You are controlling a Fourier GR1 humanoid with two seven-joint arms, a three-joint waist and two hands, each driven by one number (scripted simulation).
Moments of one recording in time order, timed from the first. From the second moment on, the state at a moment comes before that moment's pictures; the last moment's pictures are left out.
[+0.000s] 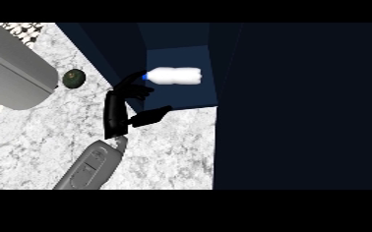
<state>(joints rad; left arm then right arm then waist) -0.36 0.22 -0.44 -1.22 -0.06 0.82 -0.08 0.49 -0.11 0.43 -2.05 -0.22 0.12 -0.24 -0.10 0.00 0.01</state>
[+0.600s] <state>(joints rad) -0.36 0.18 -0.37 -1.21 0.18 0.57 -0.28 0.51 -0.12 0.42 -2.08 -0.21 0.10 -0.24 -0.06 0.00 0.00</state>
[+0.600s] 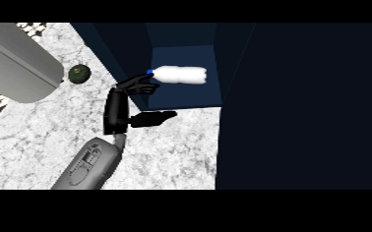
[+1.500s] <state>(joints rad) -0.35 0.12 -0.30 -1.31 0.35 0.30 -0.34 0.55 -0.12 0.42 -2.11 -0.19 0.05 -0.23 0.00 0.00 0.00</state>
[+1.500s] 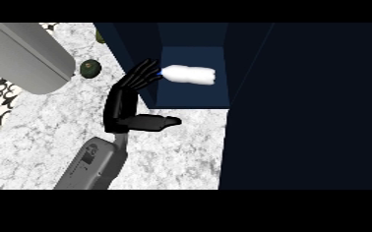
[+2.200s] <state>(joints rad) -0.07 0.14 -0.38 -1.83 0.35 0.30 -0.19 0.59 -0.15 0.47 -2.17 -0.16 0.01 -0.23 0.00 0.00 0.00</state>
